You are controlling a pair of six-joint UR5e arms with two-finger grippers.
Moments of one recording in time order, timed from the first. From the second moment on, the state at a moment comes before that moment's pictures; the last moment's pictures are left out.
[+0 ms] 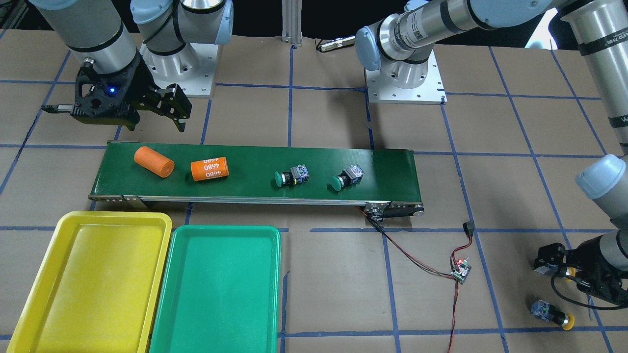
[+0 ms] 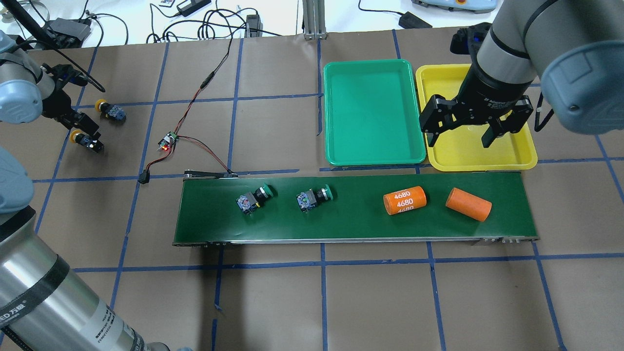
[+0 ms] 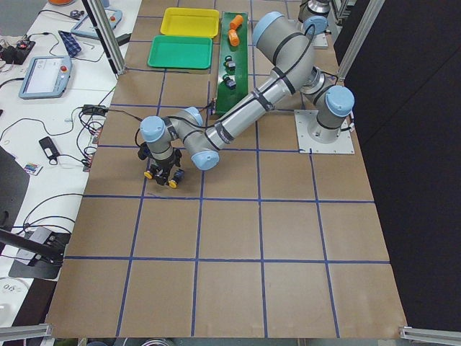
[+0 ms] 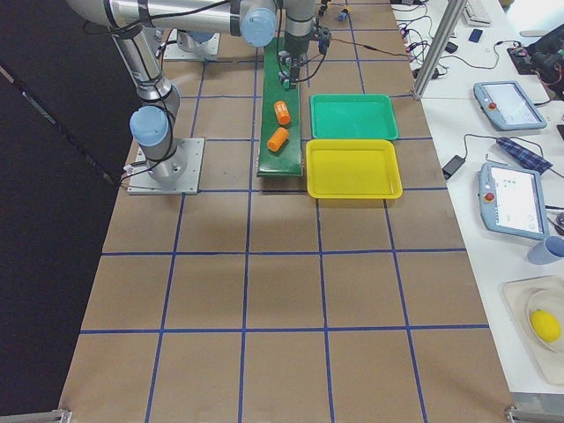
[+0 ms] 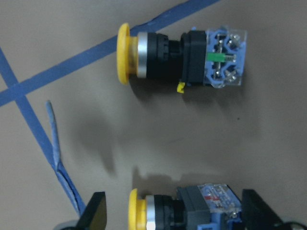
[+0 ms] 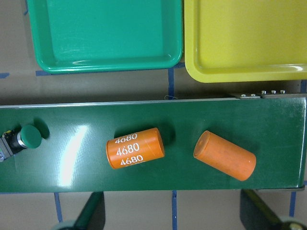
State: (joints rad) left arm -1.03 -2.27 -1.37 -1.14 1.62 0.93; right arm 1.55 -1.61 1.70 -1.63 -1.52 0.02
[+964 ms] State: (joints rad) left arm -1.03 -2.26 -1.37 -1.19 1.62 0.92; right arm 1.55 -1.60 1.73 -1.67 -1.53 0.02
